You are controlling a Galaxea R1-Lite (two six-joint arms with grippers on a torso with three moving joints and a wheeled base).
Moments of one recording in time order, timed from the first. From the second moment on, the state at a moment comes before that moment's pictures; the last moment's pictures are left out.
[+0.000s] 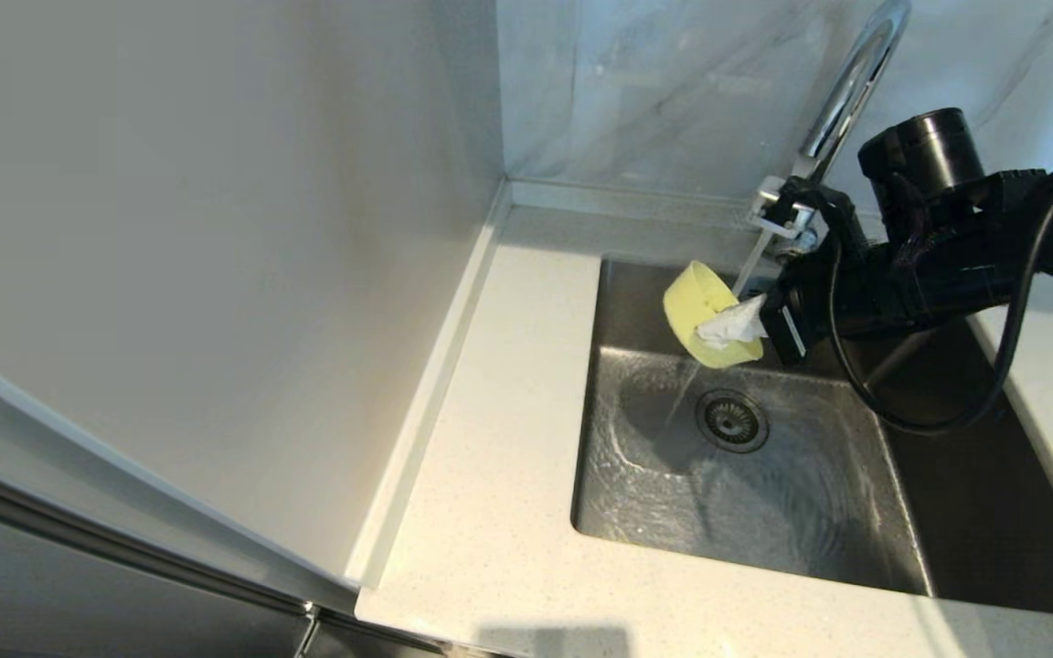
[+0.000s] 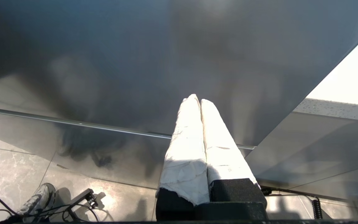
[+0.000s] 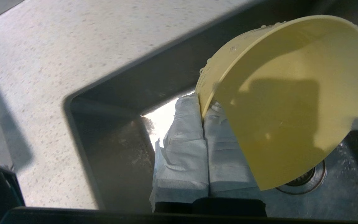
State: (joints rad) left arm 0.00 0.00 0.00 0.00 0.00 0.00; right arm 0.26 1.85 -1.64 0.43 0.48 -0.46
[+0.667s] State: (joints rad) left arm 0.00 0.00 0.00 0.00 0.00 0.00; right arm 0.20 1.82 -1.56 0.44 0.52 -0.43
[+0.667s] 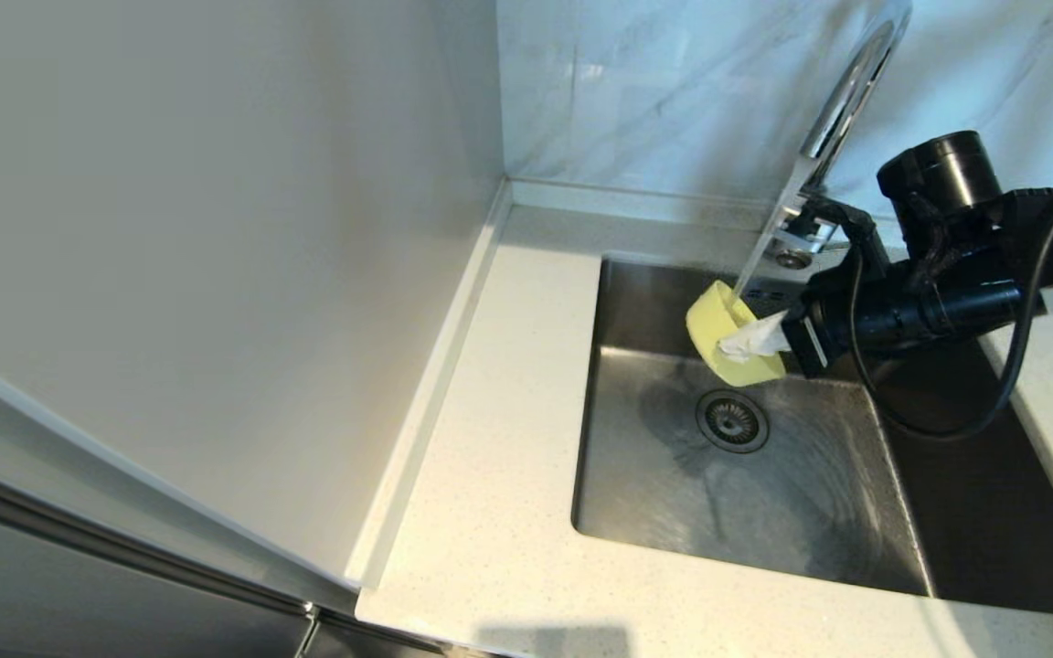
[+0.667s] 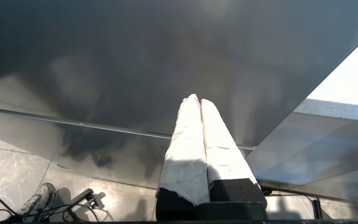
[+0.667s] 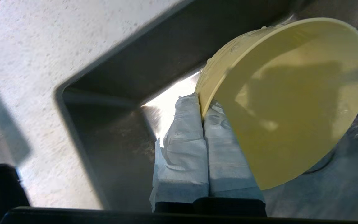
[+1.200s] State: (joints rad) left arm 0.00 0.00 0.00 0.00 0.00 0.00; right arm -0.04 1.63 -1.42 0.25 0.69 0.26
